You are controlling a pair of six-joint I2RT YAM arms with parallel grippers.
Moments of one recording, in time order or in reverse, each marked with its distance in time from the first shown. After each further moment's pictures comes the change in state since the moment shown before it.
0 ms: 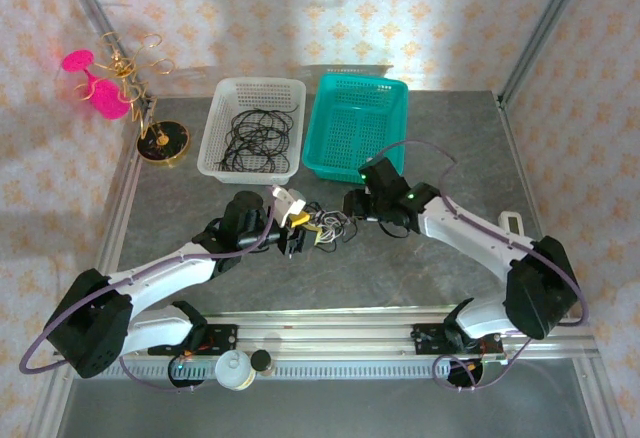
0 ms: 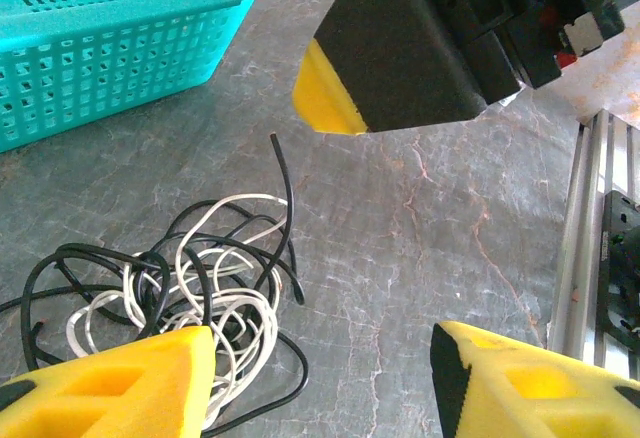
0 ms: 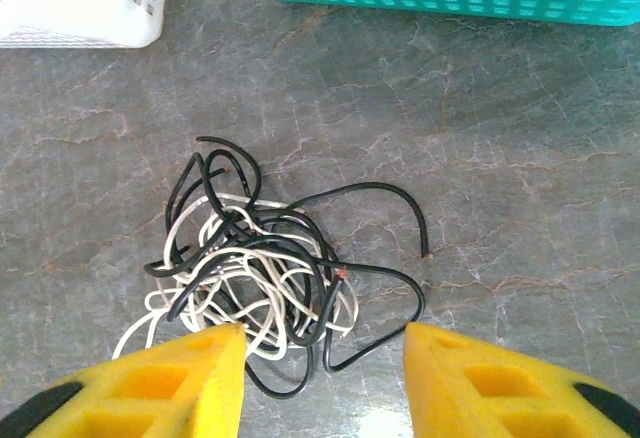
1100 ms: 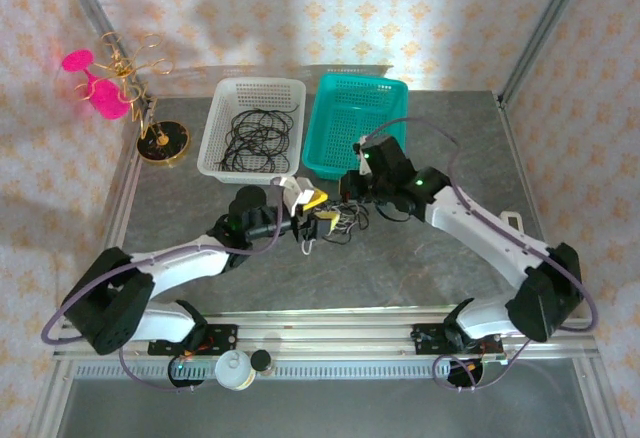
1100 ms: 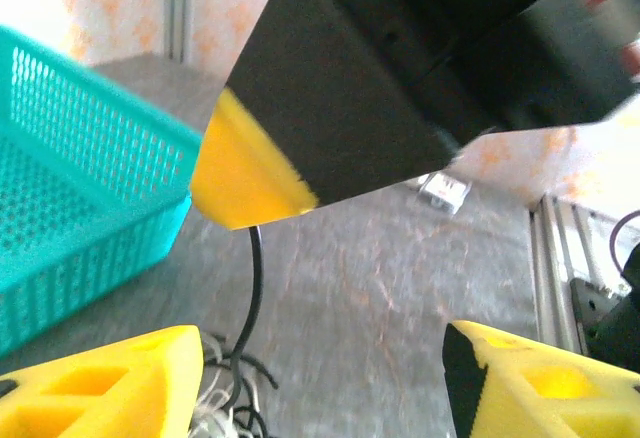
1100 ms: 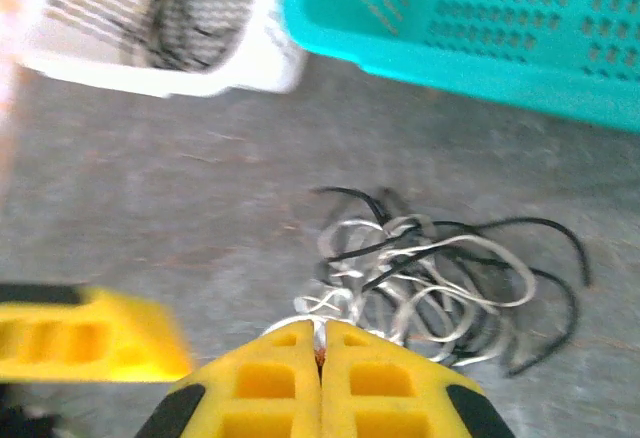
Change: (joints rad) left arm -0.032 0.168 0.045 0.454 0.060 -0.016; right arm 0.001 -0.043 0.194 -0.048 -0.138 -0.066
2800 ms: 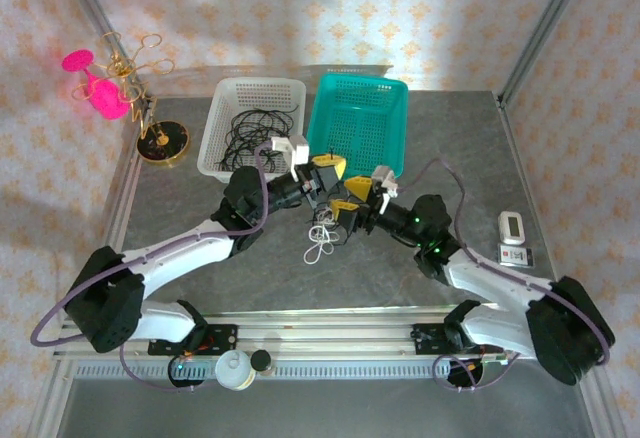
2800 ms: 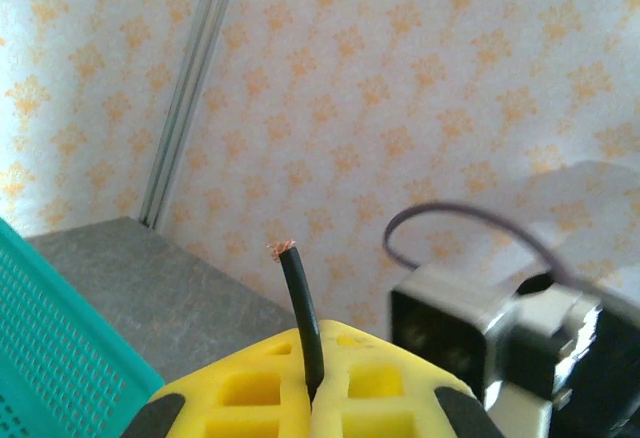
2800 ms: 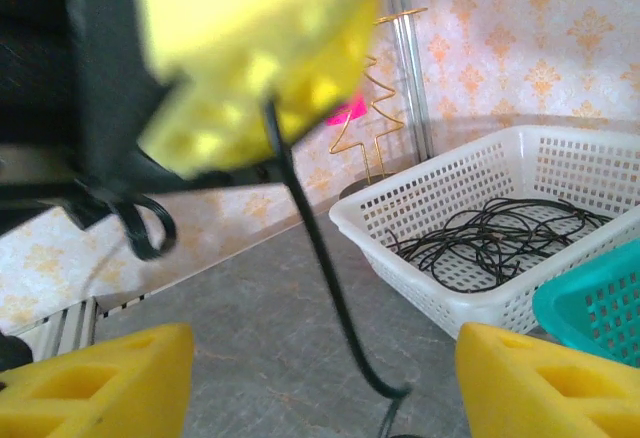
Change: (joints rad) left arm -0.046 -0.022 0.234 0.076 -0.134 -0.297; right arm -0.047 -0.221 -0.757 1.357 -0.305 -0.330
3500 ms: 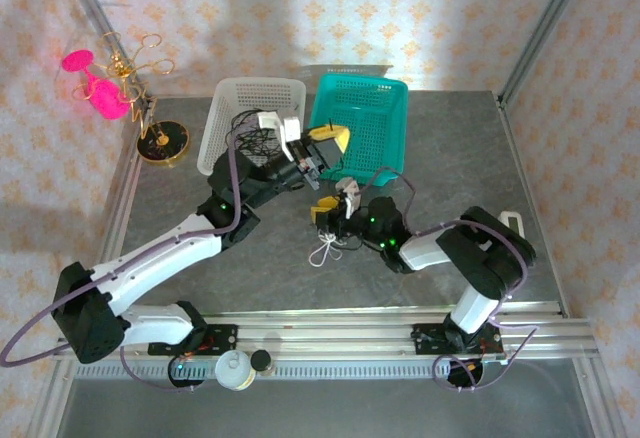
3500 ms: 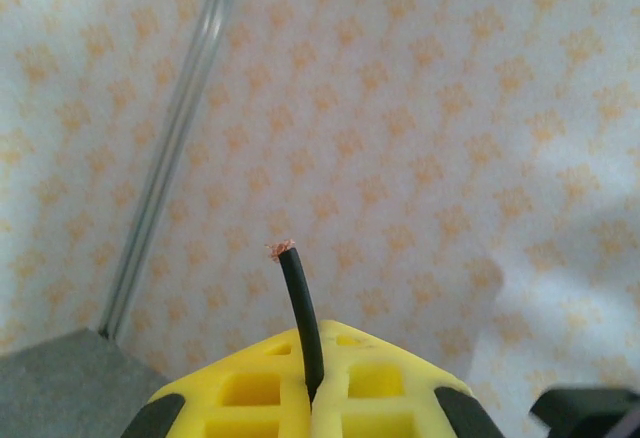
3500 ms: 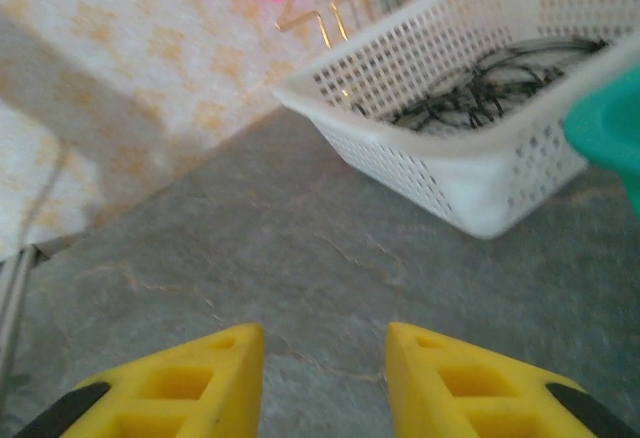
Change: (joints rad) left arm -0.071 -0.083 0.241 -0.149 -0.126 -0.028; right arm 0.098 0.569 0.055 0.271 0.157 0.064
